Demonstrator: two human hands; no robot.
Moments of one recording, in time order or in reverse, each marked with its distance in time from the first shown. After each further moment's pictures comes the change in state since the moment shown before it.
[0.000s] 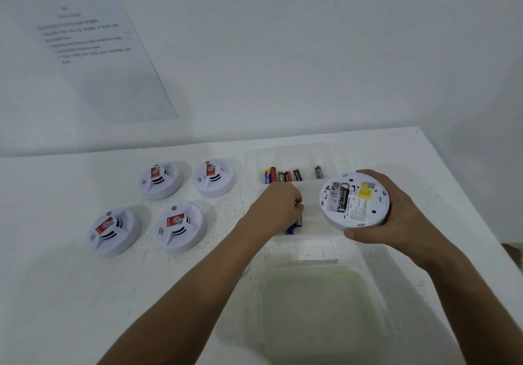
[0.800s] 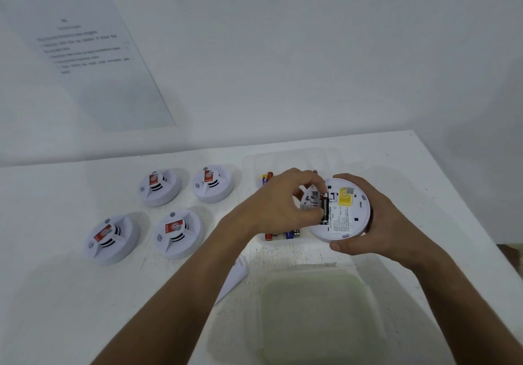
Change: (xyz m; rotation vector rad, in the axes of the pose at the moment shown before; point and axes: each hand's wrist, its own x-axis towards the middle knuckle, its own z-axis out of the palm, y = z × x) left_hand -0.033 0.025 -0.051 -0.488 -0.036 0.197; right_hand 0.005 -0.005 0.014 -0.017 -0.115 -0.112
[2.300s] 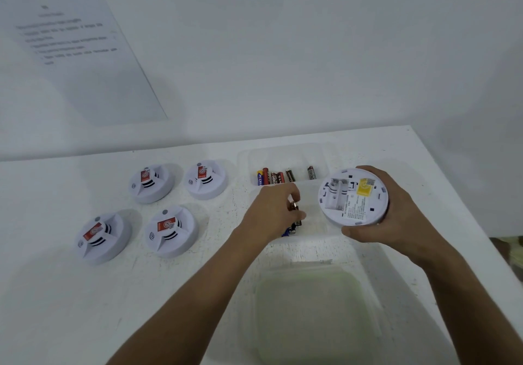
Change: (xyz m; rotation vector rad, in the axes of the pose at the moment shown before) left_hand 0.016 -0.043 0.036 0.163 0.131 -0.266; right_hand -0.007 0.001 -0.018 -0.081 0.162 0.022
